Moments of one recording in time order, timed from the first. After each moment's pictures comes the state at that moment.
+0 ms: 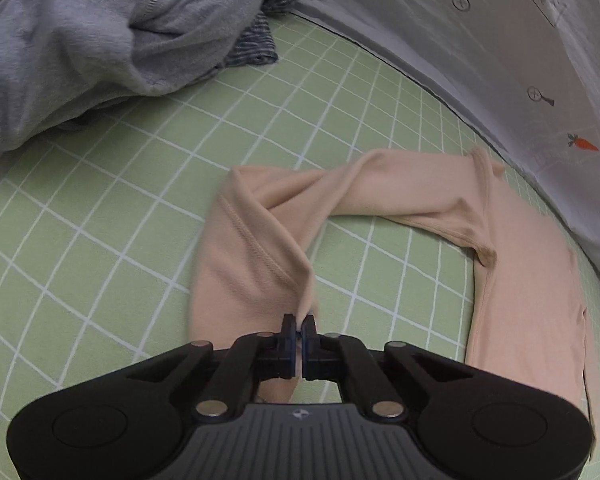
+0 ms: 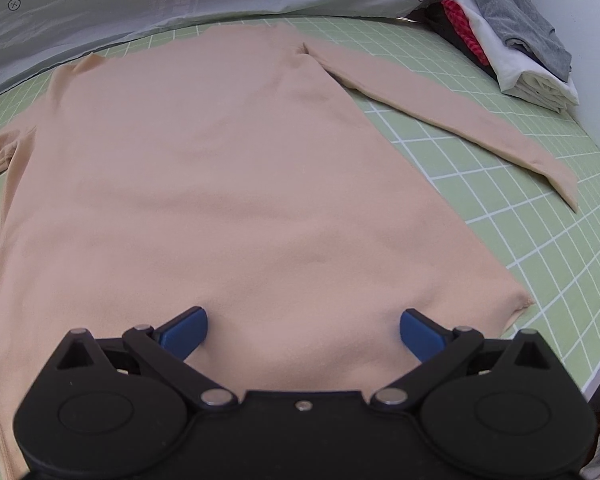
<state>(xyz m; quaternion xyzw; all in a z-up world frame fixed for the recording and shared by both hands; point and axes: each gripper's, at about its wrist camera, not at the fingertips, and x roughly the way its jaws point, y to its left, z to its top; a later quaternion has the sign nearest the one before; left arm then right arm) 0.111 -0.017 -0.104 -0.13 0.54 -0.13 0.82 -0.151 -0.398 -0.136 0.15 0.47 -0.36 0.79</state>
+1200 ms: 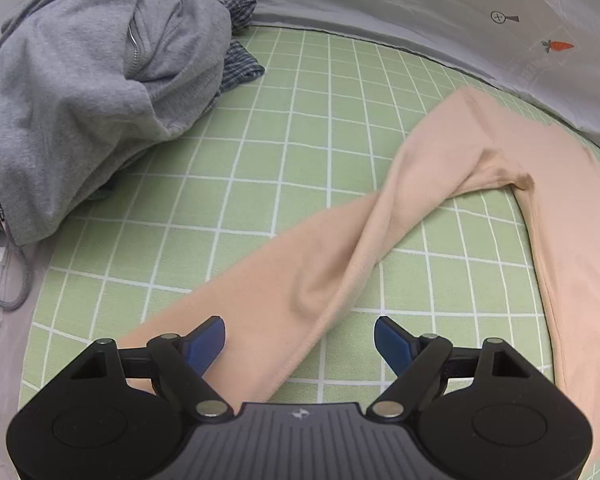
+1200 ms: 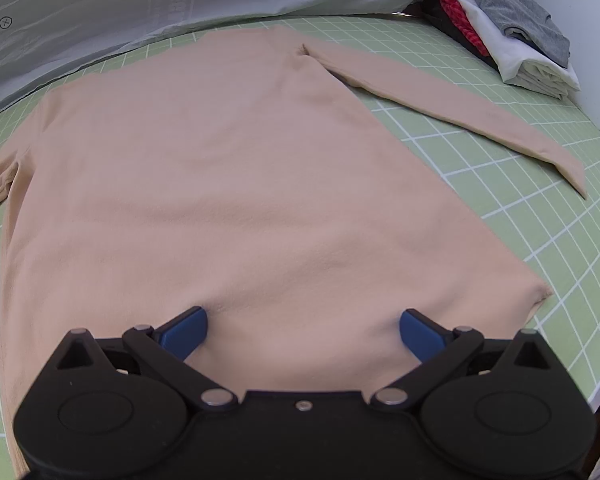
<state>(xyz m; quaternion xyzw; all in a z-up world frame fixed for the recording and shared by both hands) 0.111 -0.008 -0.115 0.08 0.52 -0.19 0.83 -0.144 -0.399 -0.139 0.18 0.46 -0.36 0.79</state>
